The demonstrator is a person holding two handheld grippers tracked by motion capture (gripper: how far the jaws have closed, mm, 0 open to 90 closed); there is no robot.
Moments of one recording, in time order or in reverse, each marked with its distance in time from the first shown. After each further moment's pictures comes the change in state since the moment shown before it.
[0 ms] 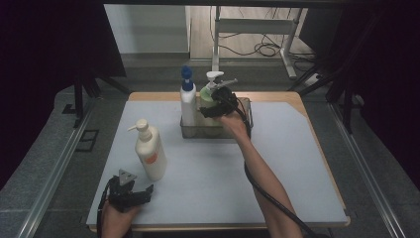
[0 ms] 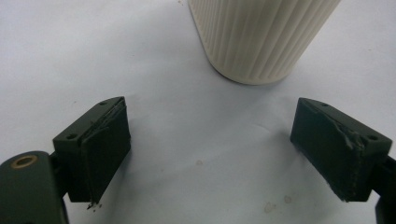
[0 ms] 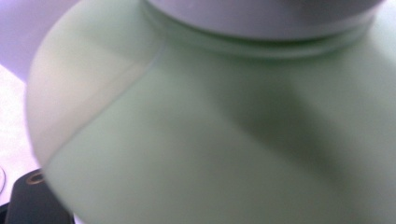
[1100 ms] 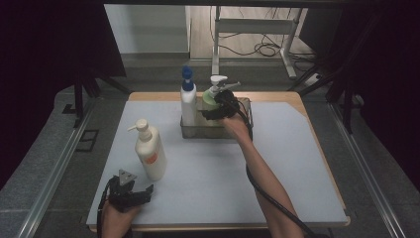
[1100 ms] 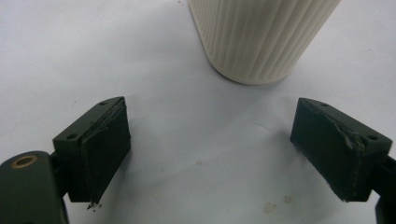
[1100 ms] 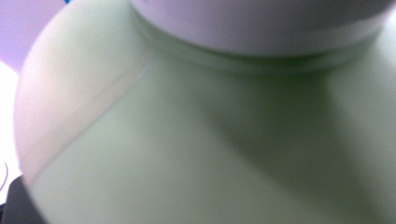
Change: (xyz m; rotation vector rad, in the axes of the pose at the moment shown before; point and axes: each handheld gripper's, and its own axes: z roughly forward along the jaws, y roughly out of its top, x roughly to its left) left arm 0.000 0.000 0.000 0.001 0.001 0.002; right arm -0.008 -0.014 0.007 0.005 0.038 0.040
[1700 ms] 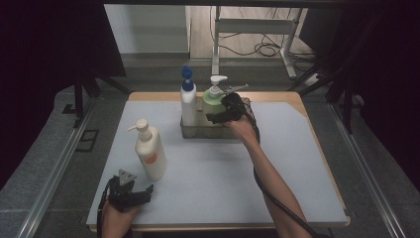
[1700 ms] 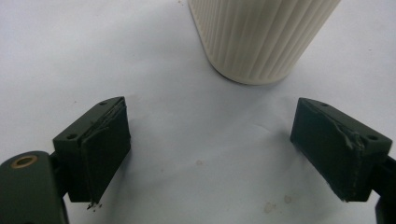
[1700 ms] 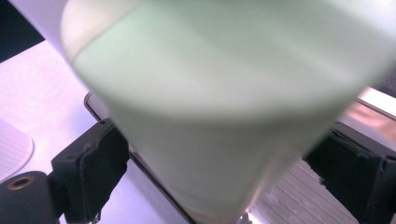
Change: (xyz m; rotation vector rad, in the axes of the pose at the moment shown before) left arm 0.000 0.000 0.000 -0.002 0.000 -0.001; right arm -0.011 -0.013 -0.018 -0.005 0.071 -0.010
